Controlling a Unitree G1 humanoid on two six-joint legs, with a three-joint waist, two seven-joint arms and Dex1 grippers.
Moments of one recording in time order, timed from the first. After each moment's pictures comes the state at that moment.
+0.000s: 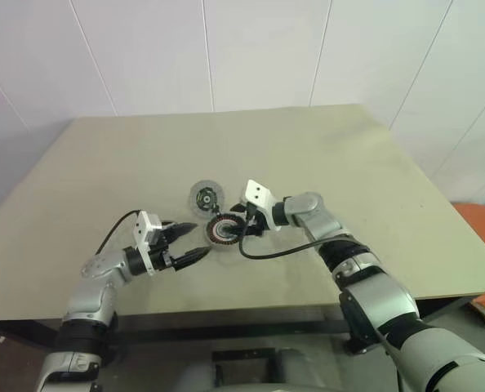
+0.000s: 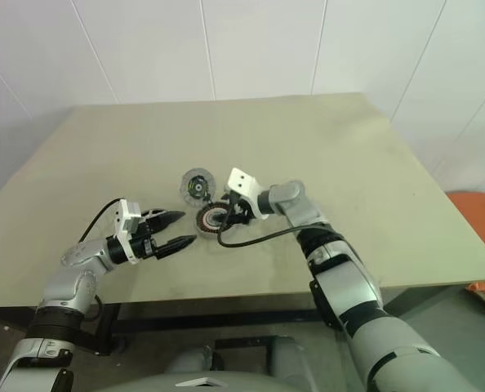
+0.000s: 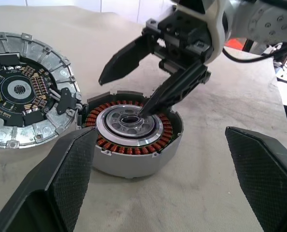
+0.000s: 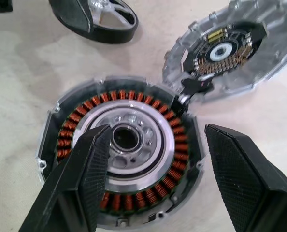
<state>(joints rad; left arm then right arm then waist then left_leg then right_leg) -0.20 0.45 0.06 0.26 -0.44 0.12 -1.15 -0.90 -0.18 0.27 0.85 -0.08 0.05 1.08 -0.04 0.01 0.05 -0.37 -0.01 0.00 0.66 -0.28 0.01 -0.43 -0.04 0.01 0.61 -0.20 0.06</state>
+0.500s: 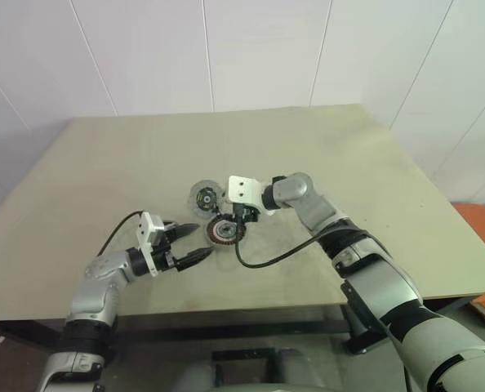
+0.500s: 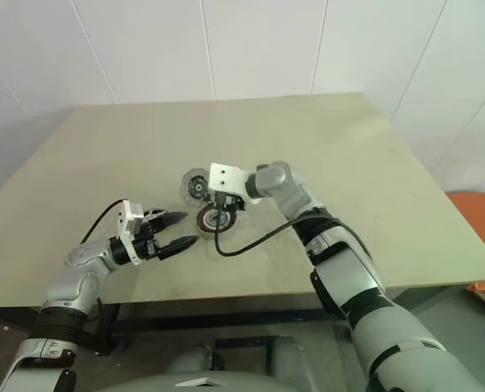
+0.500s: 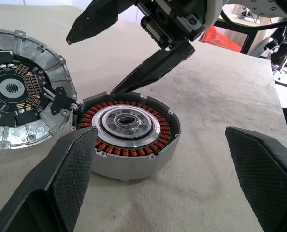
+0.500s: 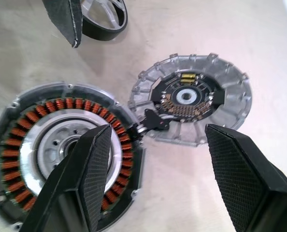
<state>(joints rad) -0.20 0.43 0.05 0.26 -0.44 0.12 -1.15 -0.96 -0.20 0.42 0.79 -0.27 -0.14 0.93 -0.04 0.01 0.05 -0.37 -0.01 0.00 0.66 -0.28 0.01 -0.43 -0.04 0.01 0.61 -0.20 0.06</state>
